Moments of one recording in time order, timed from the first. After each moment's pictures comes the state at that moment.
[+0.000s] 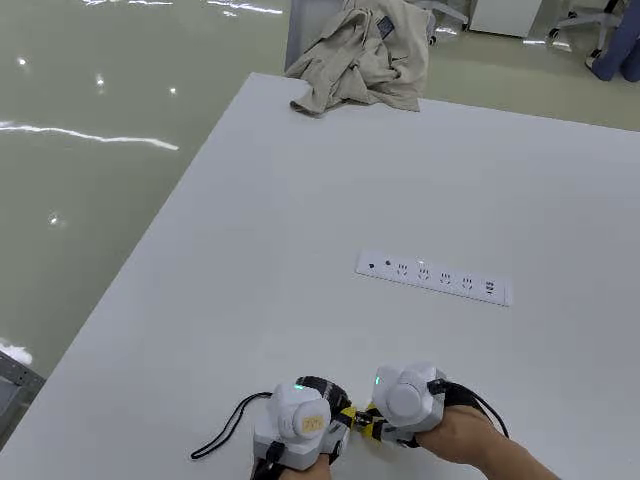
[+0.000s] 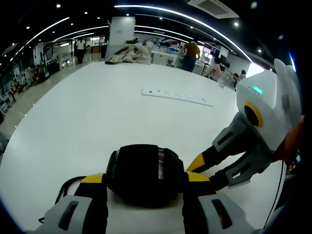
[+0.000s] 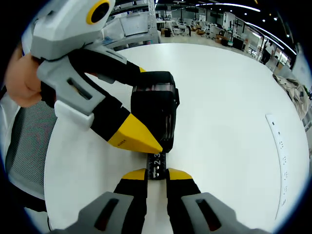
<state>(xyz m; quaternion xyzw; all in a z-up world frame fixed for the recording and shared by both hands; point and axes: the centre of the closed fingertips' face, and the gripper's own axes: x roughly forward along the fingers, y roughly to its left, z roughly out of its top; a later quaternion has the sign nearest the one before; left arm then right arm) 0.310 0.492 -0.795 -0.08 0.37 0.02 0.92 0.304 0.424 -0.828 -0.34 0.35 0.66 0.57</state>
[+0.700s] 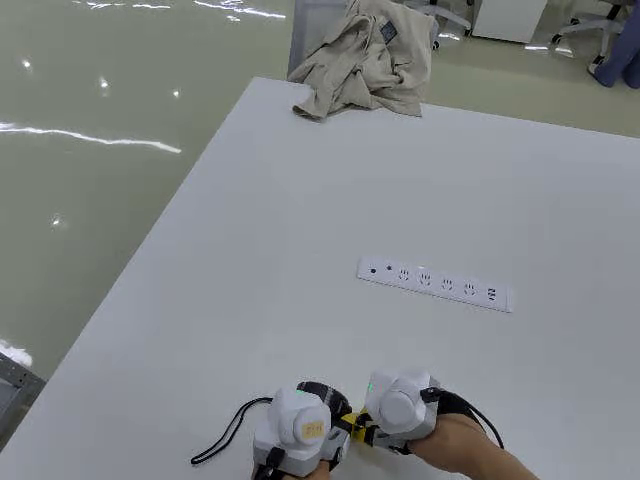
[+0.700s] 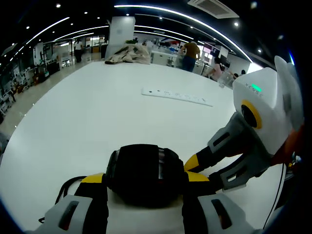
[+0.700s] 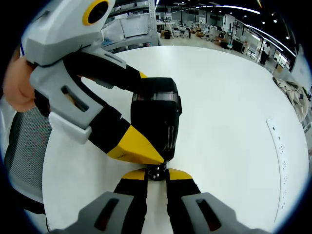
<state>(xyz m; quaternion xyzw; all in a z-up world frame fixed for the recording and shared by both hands) 0.311 0.492 -0.796 -0.08 0.37 0.02 0.92 0.303 0.436 -0.827 -0.34 0.34 0.66 0.58</state>
